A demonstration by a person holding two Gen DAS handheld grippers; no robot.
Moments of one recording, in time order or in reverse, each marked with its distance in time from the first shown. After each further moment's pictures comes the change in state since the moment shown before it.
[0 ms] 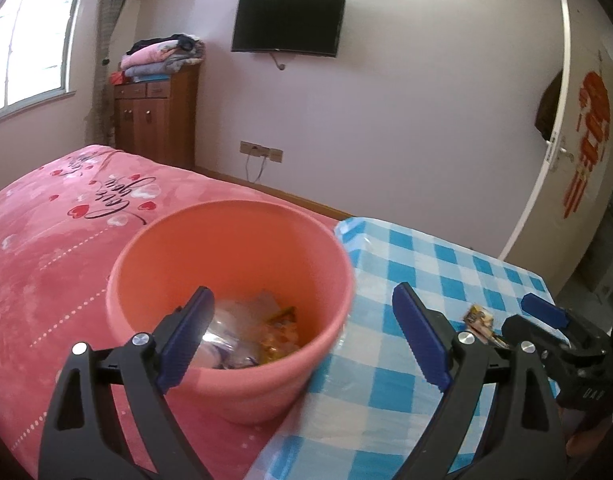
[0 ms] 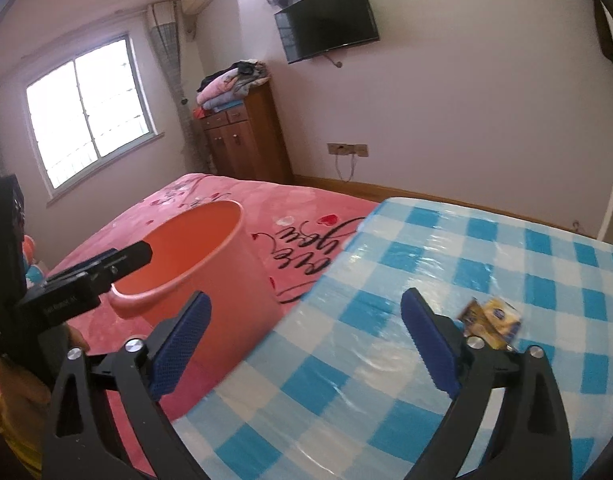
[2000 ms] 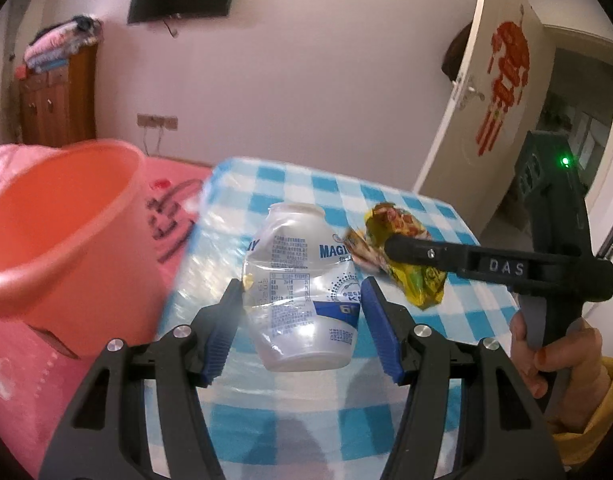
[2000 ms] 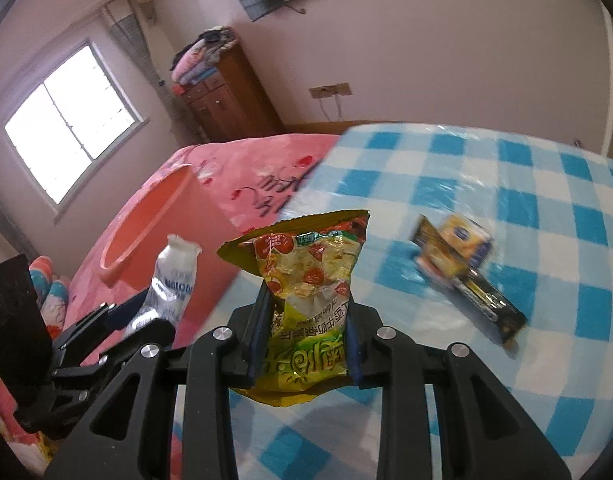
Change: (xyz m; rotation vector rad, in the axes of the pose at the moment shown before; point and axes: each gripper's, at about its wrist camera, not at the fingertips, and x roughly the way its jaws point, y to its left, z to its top) left arm 0.010 -0.086 -0.056 0.130 0.114 -0.311; right arm -0.008 -0.073 -0.016 0.173 0.206 0.078
